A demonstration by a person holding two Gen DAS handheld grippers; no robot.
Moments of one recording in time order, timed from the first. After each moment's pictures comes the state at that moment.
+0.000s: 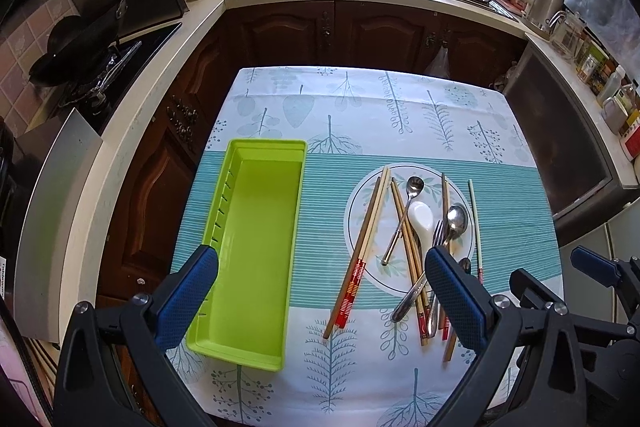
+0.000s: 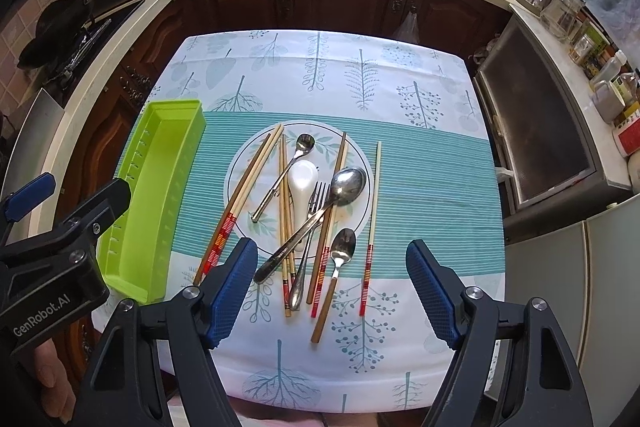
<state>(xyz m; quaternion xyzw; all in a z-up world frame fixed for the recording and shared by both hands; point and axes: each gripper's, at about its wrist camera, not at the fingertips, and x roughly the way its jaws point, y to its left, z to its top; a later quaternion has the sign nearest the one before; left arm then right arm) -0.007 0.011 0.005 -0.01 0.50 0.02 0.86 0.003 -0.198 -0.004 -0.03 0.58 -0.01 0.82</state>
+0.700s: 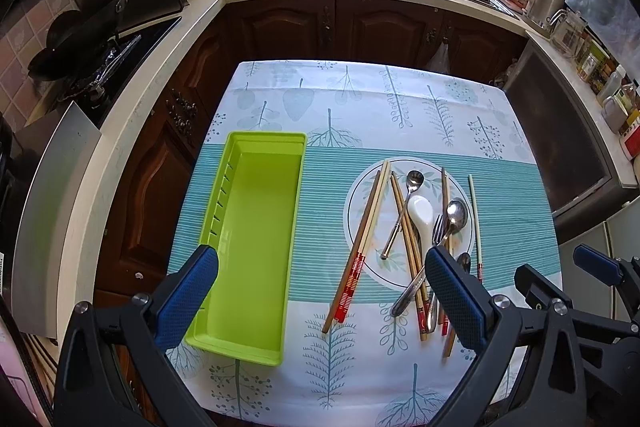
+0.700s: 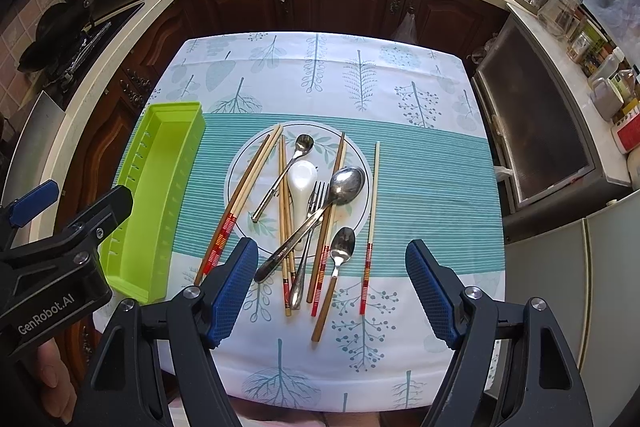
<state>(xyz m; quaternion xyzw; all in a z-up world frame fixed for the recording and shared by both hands) -0.011 0.012 -0.001 -0.01 0.51 0.02 0.86 0.004 -0.199 -0.001 -0.03 0.58 -0.02 0.82</state>
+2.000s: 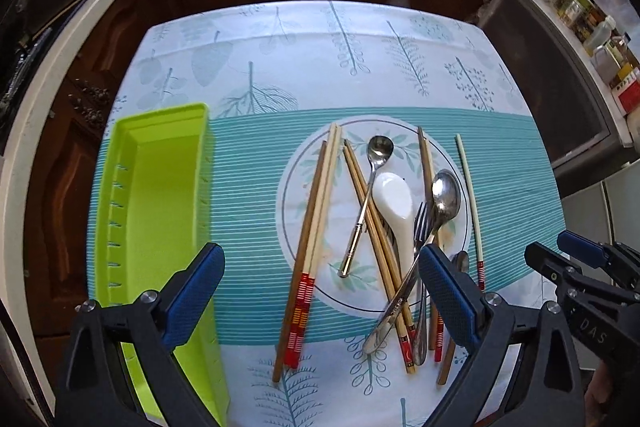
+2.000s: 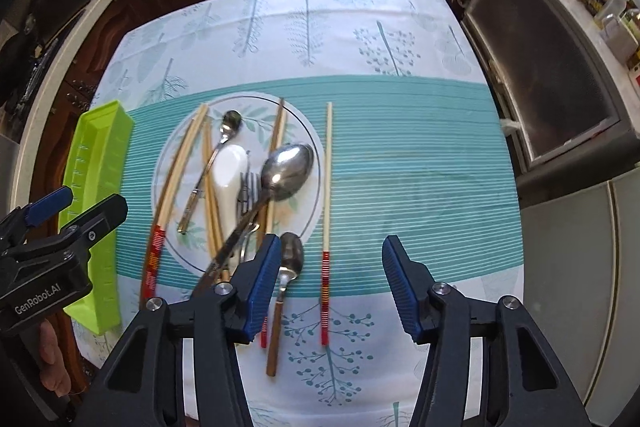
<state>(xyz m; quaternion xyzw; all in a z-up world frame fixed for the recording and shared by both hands) 0.072 -0.036 -0.104 0.00 0.58 -0.07 0.81 0.056 -0.283 -0.112 0.04 0.63 -0.05 0.77</state>
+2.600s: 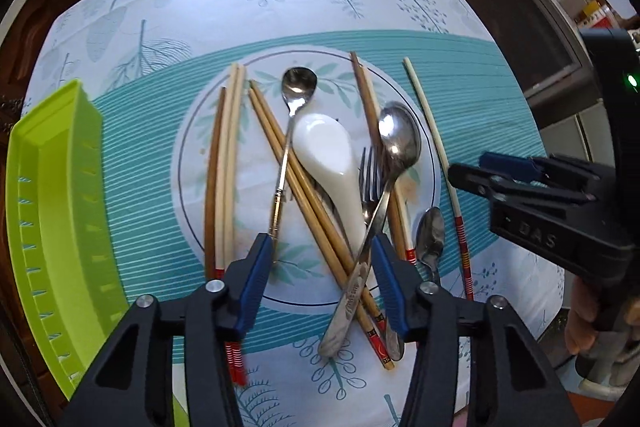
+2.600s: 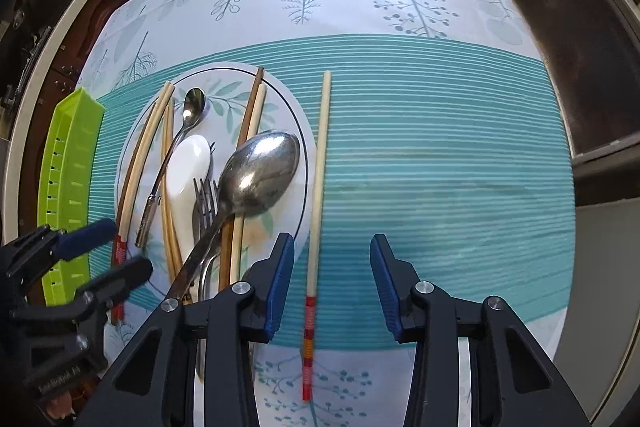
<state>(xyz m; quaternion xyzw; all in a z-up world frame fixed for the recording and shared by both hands) 0.078 -0.086 -0.164 0.03 0.64 -0.18 0.74 0.100 -0.300 -0.206 0.05 0.67 0.00 0.74</state>
